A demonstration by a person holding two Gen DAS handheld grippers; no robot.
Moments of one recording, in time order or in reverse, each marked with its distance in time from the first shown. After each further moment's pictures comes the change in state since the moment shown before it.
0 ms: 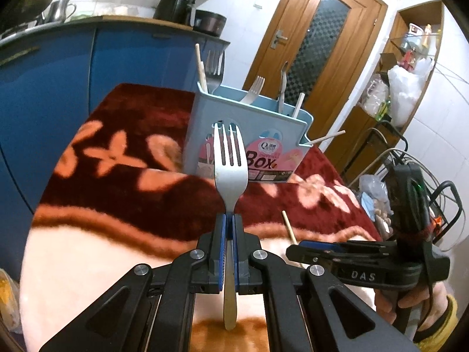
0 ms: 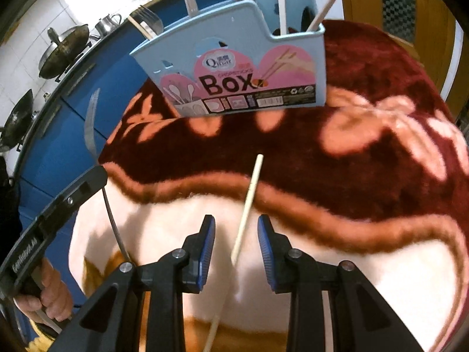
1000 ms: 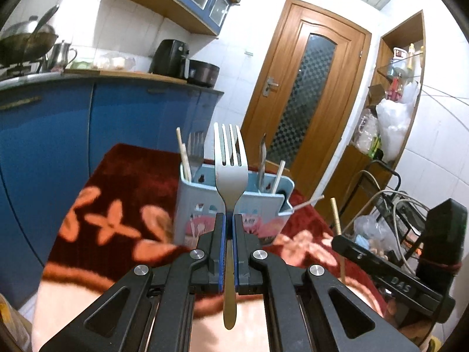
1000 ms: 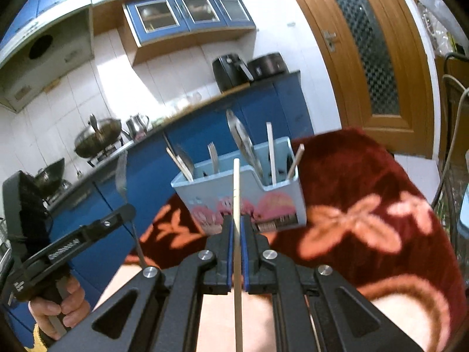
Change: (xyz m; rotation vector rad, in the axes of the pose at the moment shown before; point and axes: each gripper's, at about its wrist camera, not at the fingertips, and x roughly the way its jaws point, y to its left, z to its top) left arm -0.031 -0.031 0.045 0.036 -0.250 0.008; right arm -0.104 -0.012 -0.011 -0.022 -0.613 0.072
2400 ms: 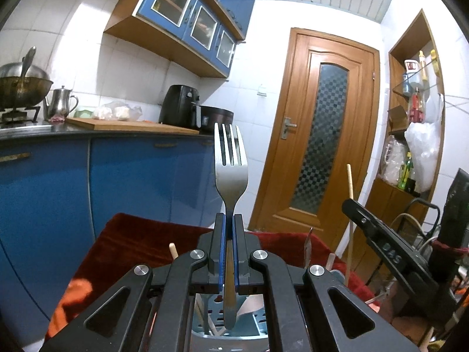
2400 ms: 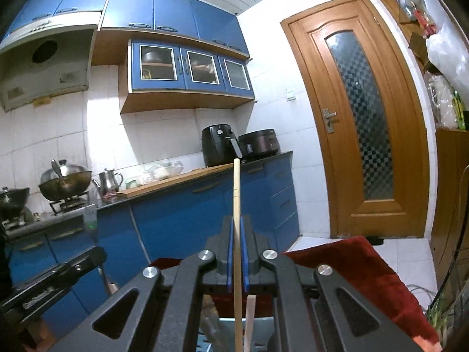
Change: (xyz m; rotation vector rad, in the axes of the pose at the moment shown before) left arm 0.095 0.008 0.071 0.064 -0.235 0.111; right arm 0.117 -0.005 0.107 -0.155 -0.373 -0.127
